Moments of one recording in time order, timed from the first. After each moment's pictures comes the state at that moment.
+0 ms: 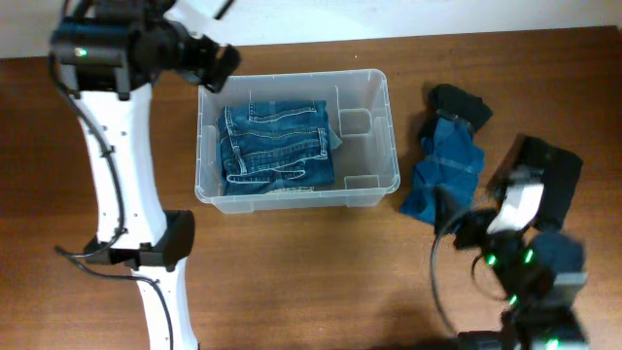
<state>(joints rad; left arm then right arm) -0.11 2.30 3.13 -1.65 0.25 0.49 -0.05 0.56 0.68 -0.44 -0.20 0.13</state>
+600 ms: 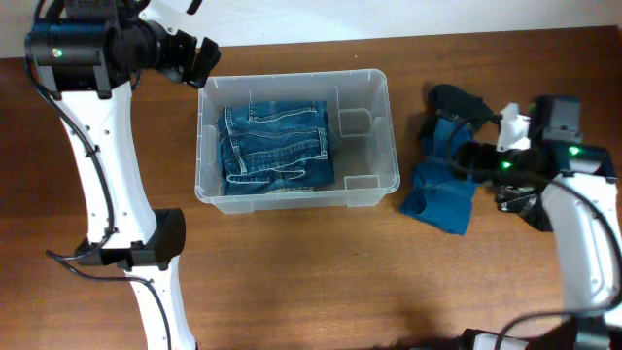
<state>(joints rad) -0.06 2.30 3.13 -1.66 0.26 0.44 -0.29 1.45 1.21 -0.96 -0.31 -0.01</state>
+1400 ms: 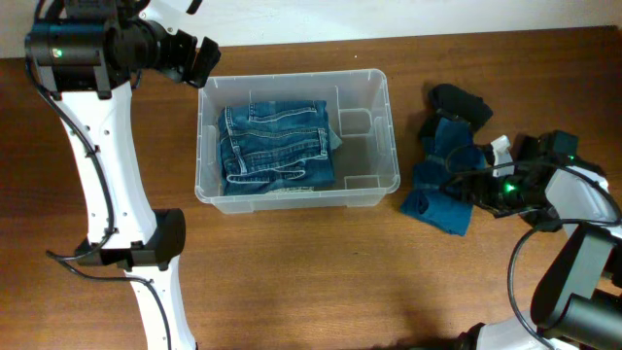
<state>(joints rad) -0.06 2.30 3.13 -1.65 0.26 0.44 -0.46 1.71 1.05 -0.86 -0.69 -0.26</state>
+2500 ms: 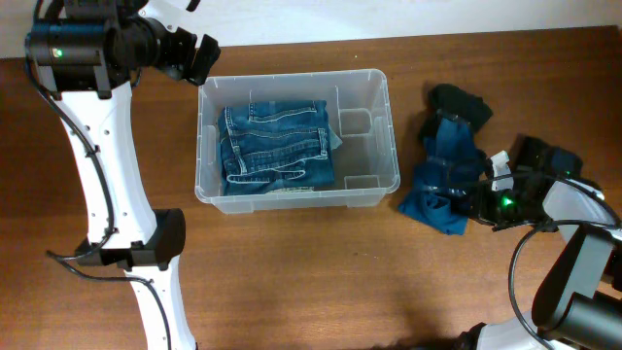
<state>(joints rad) -0.06 2.30 3.13 -1.63 0.26 0.44 -0.48 1.71 0.96 -0.81 -0.66 -0.25</state>
